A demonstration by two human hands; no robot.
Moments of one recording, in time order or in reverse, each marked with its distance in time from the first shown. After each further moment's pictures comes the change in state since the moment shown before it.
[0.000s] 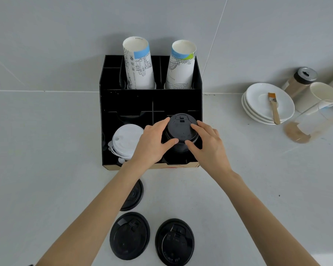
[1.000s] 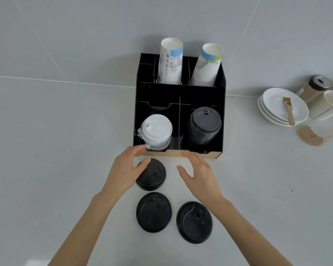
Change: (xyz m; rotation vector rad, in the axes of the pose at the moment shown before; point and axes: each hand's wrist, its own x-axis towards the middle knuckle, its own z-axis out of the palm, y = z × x) left_hand -0.124 -0.071 -0.049 -0.126 0.173 -0.141; right_hand -0.088 -0.044 0.057 0.101 -0.142 -0.090
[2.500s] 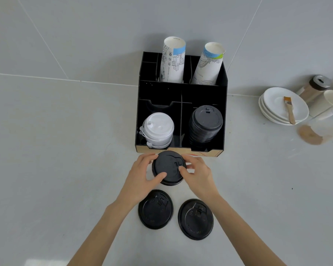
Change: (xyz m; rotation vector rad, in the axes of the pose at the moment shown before) left_hand -0.022 -0.007 0.028 -0.104 -0.111 -0.001; right_hand 0.001 -0.004 0.011 0.231 -0.033 0.247
